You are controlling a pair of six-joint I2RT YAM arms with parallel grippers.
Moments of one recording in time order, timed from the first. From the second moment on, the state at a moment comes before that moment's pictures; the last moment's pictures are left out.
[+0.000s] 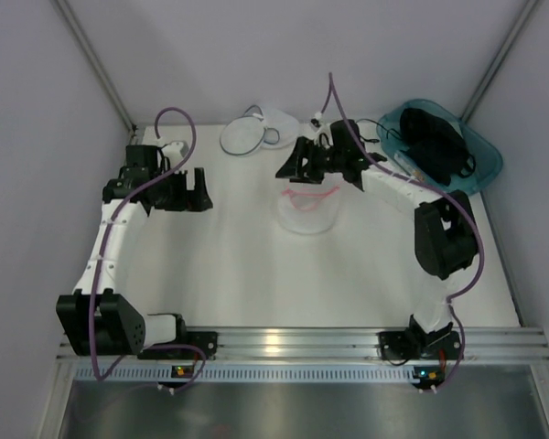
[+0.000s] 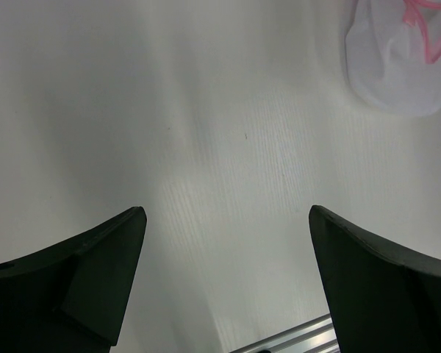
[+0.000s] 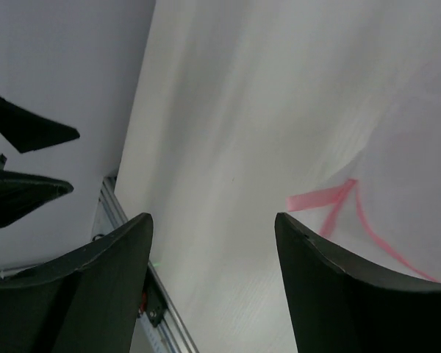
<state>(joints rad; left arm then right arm) 0.02 1.28 1.21 -0.81 0.34 0.01 0.51 1.88 1.43 -0.10 -0.64 0.66</state>
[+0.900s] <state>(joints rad) 0.02 1.33 1.21 -0.81 0.43 0.07 0.13 2.22 1.48 -0.02 -0.64 0.75</state>
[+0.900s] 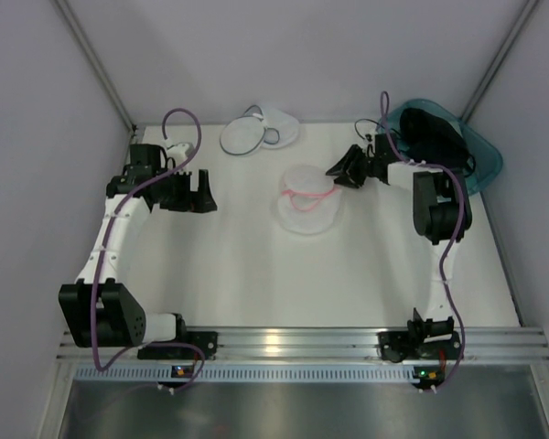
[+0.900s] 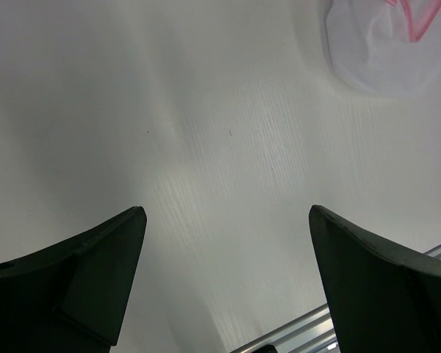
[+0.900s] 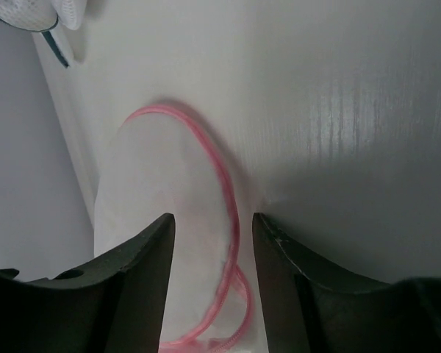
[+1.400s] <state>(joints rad) 0.02 1.36 1.22 -0.81 0.42 0.07 0.14 2.20 1.39 0.15 -0.76 0.93</state>
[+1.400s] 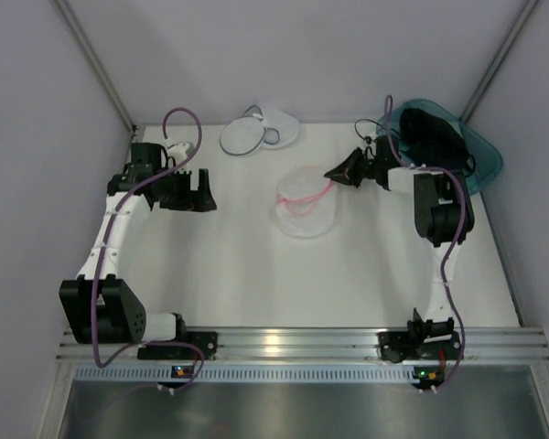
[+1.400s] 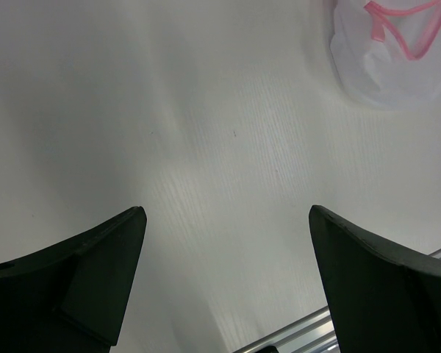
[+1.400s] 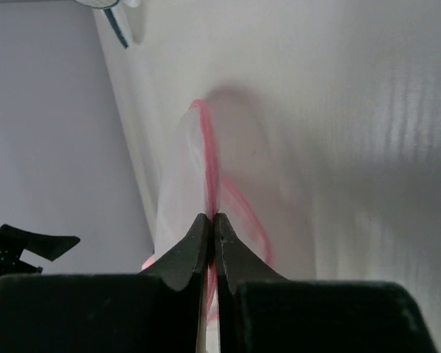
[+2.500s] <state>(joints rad) 0.28 1.33 1.22 -0.81 0.60 -0.07 0.82 1.65 1.22 -0.15 -0.41 0.06</state>
